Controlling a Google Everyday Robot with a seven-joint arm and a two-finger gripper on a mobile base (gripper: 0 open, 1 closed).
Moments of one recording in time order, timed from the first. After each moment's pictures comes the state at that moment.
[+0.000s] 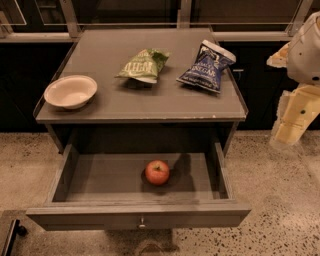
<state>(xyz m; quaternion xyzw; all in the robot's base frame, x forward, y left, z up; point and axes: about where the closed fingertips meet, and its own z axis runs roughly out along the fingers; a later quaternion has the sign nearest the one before) 0.438 -0.217 0.977 -0.60 0.78 -0.03 0.16</state>
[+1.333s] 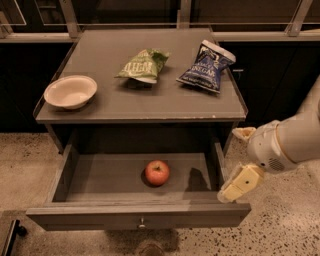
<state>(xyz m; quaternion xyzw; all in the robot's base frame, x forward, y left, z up) 0.428 -0.172 0.811 -0.52 0.79 0.14 0.27</state>
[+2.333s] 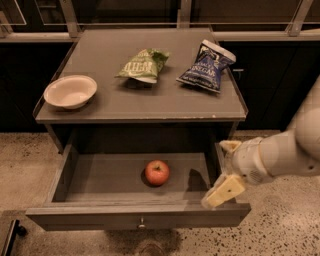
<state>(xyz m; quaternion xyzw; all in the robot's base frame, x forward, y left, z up) 0.438 -0.153 0.762 -0.49 0.80 0.18 0.30</state>
